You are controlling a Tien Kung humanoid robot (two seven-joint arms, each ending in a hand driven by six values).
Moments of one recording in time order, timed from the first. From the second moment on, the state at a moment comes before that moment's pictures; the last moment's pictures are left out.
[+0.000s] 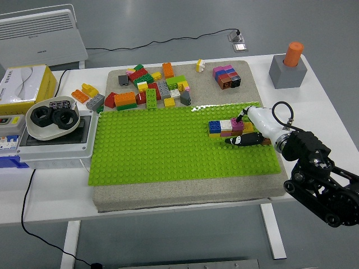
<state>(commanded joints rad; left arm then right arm) 0.01 0.05 -1.26 -0.18 1.71 -0.08 0.15 0.50 -0.28 0.77 1.21 -2.02 -0.06 -0.30</state>
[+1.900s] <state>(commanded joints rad) 0.01 0.05 -1.26 -0.18 1.69 -0.08 0.14 0.40 -0.28 0.93 1.24 -1.77 -0.30 -0.10</state>
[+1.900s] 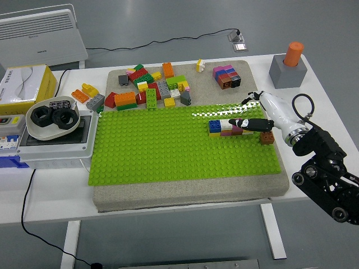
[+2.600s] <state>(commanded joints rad) 0.01 0.03 -1.26 -0.18 1.73 -0.08 0.15 0.20 -0.26 1.08 1.26 -1.03 -0.45 0.37</state>
